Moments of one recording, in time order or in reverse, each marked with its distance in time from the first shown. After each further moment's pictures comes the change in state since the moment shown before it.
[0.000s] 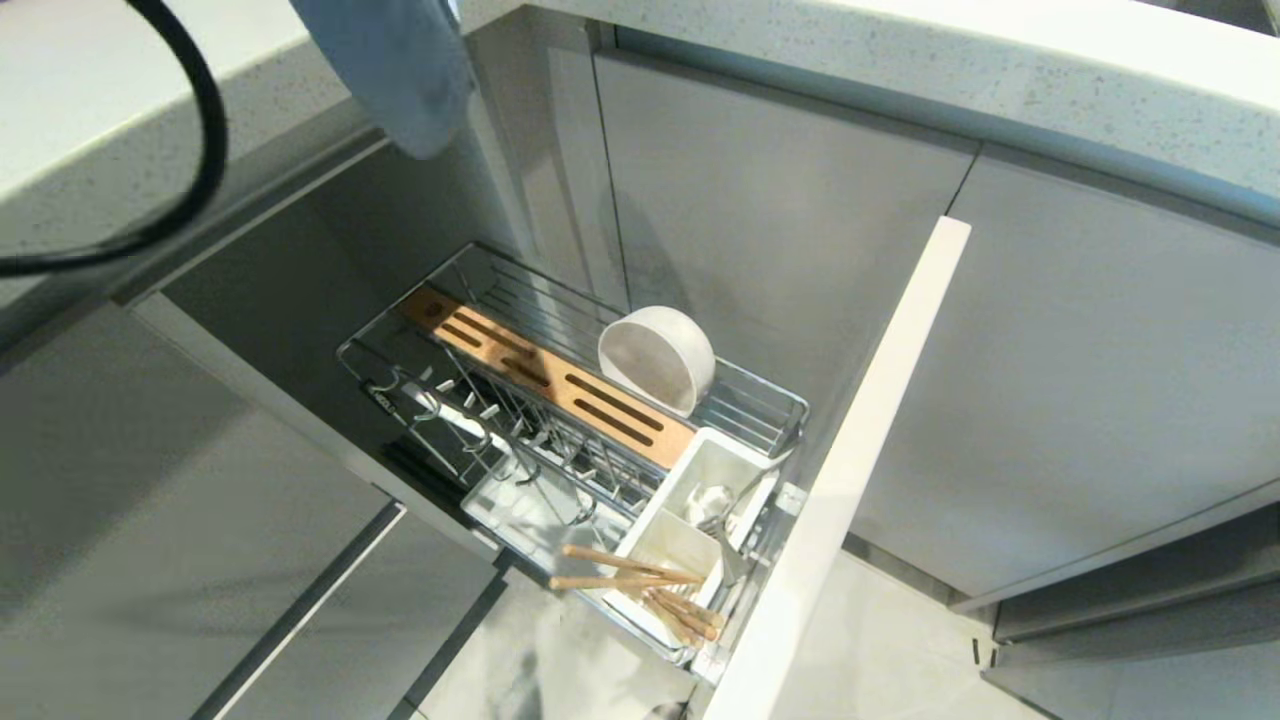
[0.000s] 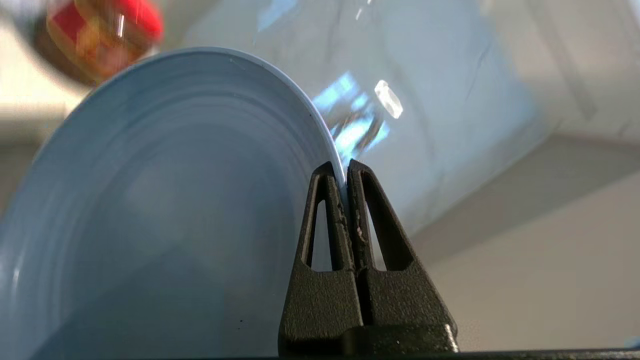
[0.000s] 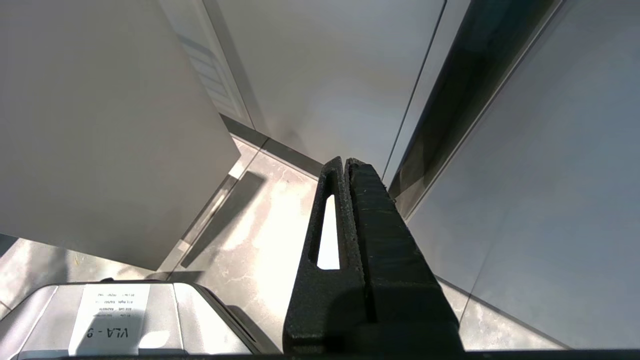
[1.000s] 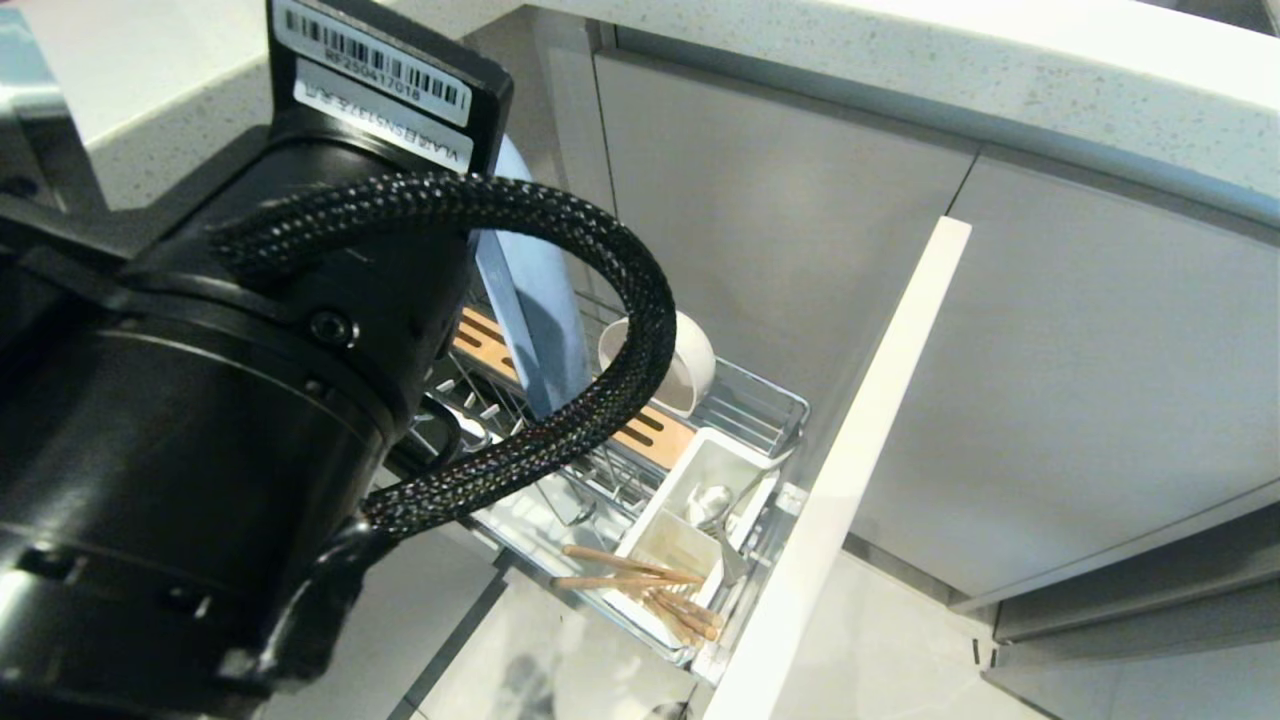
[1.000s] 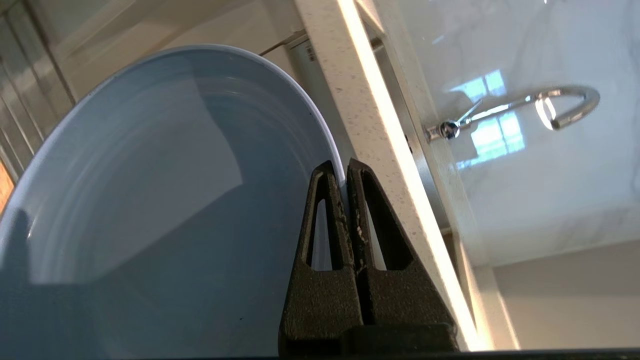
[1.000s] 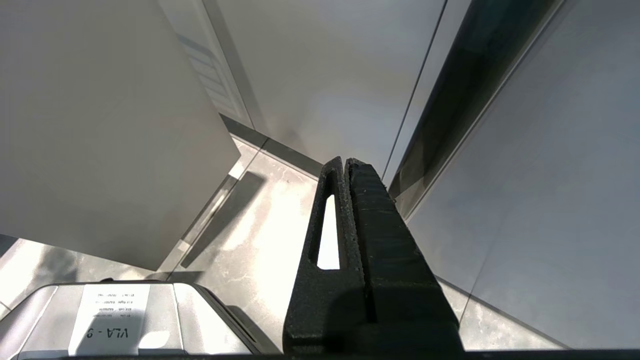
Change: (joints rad) left arm 0.206 0.110 0.266 -0.017 0.314 -0.459; right arm 0.000 0.000 0.000 0.000 0.000 0.000
